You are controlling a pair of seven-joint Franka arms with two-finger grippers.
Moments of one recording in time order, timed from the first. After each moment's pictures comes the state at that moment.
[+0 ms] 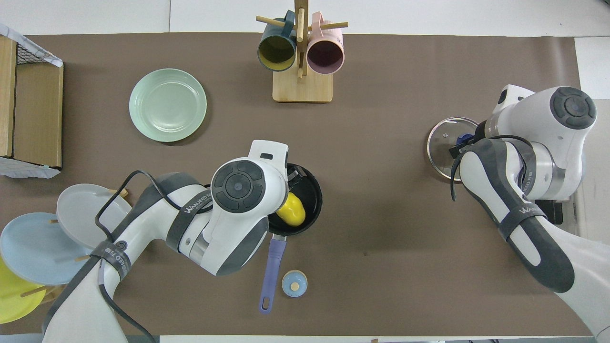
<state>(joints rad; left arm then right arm) -0.65 0.17 -0.06 -2.01 -0.04 2.26 -1.23 0.24 0.27 -0.26 -2.02 0.07 2.31 -0.49</state>
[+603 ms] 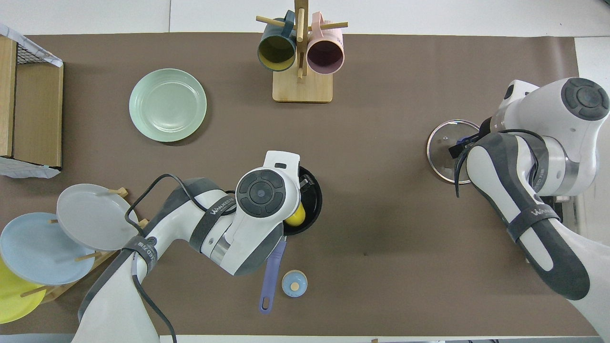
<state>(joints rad) -0.69 0.23 -0.06 -2.02 -0.04 2.30 -1.27 0.24 0.24 -0.26 -1.93 0.08 2.16 -0.42</state>
